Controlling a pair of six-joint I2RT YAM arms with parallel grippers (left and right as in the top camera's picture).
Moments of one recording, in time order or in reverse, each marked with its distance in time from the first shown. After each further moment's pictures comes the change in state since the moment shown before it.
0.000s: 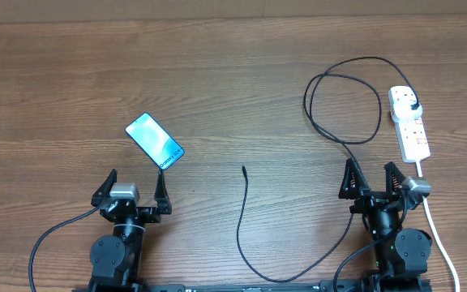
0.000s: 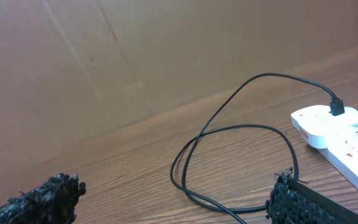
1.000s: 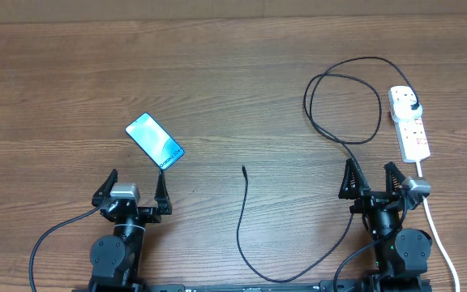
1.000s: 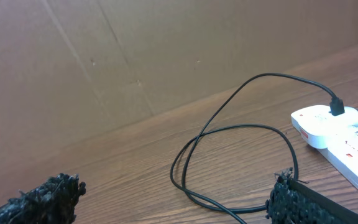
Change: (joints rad) left arm 0.000 0.000 0.000 0.000 0.011 -0.001; right arm 0.000 0.000 0.000 0.000 0.000 0.000
